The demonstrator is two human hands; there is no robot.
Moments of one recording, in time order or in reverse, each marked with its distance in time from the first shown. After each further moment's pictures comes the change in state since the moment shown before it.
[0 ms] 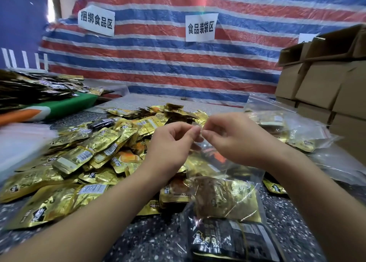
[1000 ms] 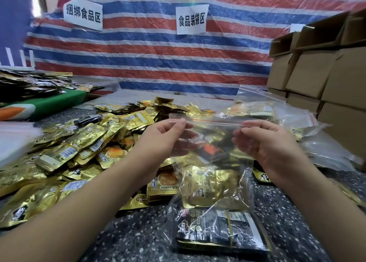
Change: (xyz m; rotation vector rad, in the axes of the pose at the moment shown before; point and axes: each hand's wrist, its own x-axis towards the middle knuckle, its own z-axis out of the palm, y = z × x) left_hand 0.000 0.003 0.001 -0.124 -0.158 -0.321; right_hand -0.052 0.059 0.005 1.132 0.387 0.506
